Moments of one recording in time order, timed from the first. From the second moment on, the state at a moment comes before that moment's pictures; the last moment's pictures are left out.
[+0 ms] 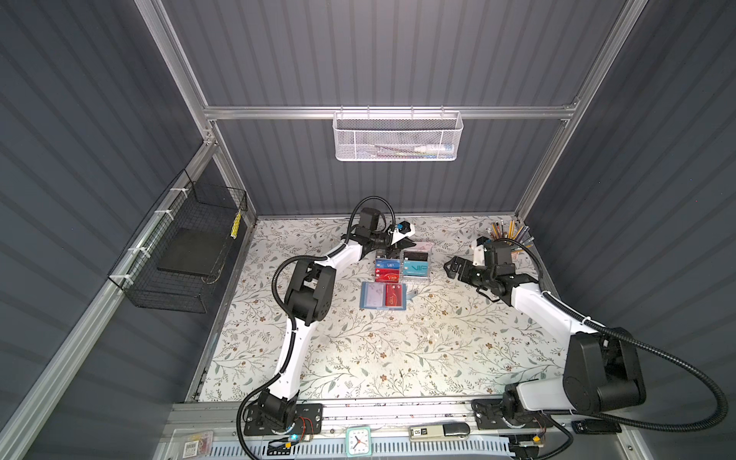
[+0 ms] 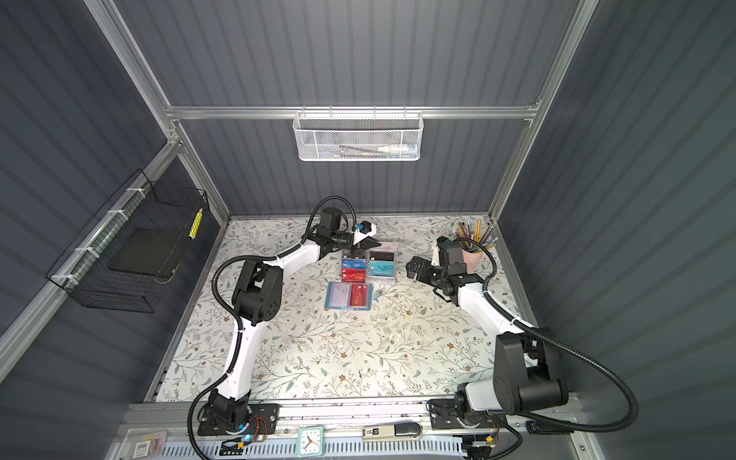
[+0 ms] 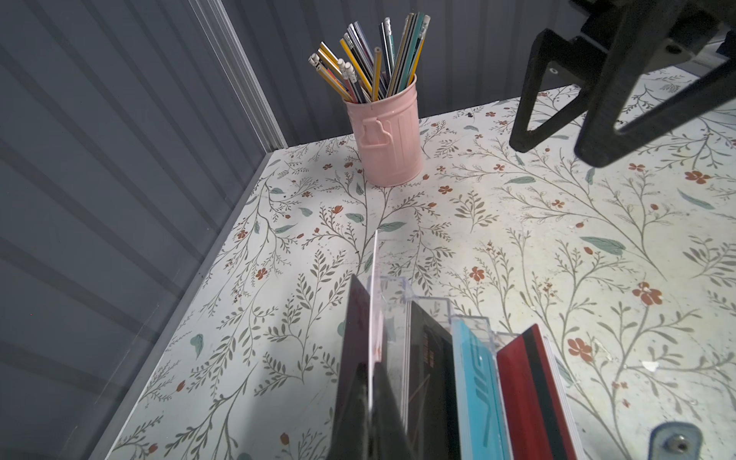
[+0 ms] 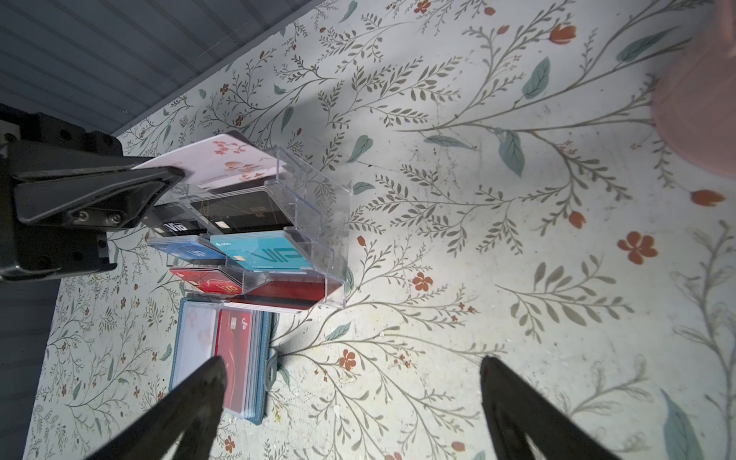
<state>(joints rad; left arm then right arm) -0.47 2.39 1.91 -0.04 0.93 0.71 0.16 1.41 0.87 -0.21 -0.22 0.45</state>
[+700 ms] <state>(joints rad) -0.46 2.37 1.81 0.06 0.88 0.65 0.16 1.41 0.85 -0.21 -0.24 0.46</state>
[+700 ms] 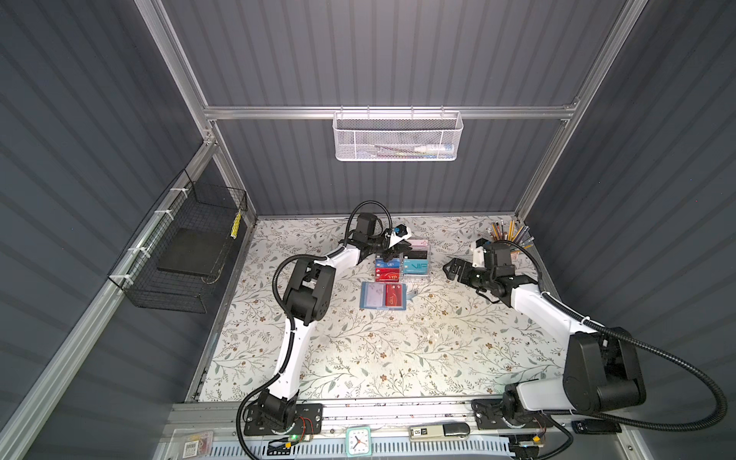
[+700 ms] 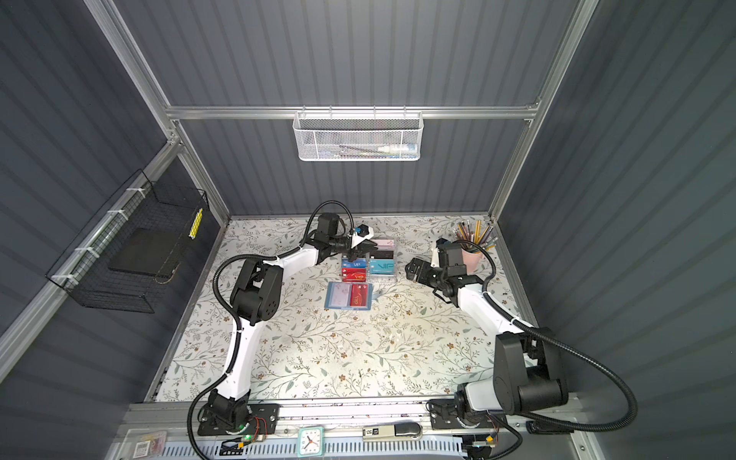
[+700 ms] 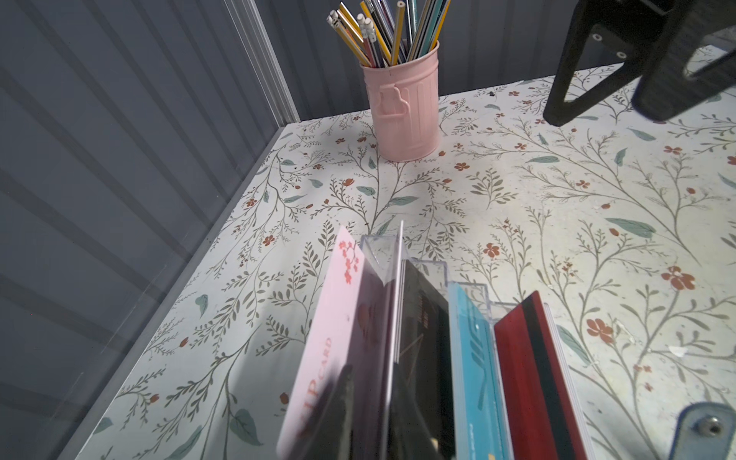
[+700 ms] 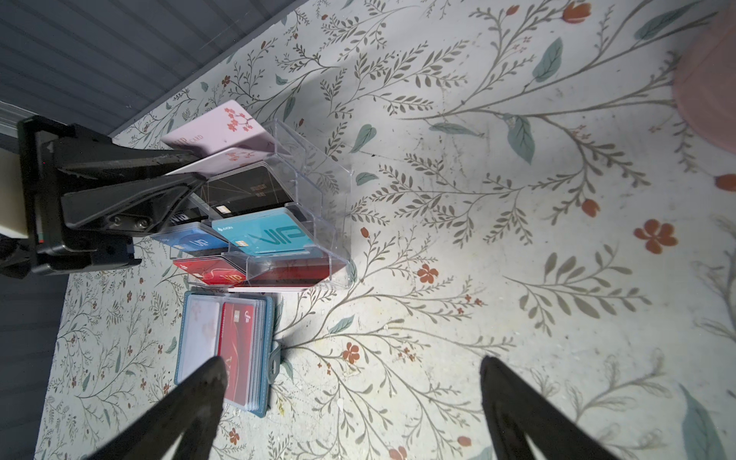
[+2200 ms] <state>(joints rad) -0.41 1.83 1.15 0.74 0.47 0.04 0.31 1.77 1.30 -0.36 -0.09 0.34</state>
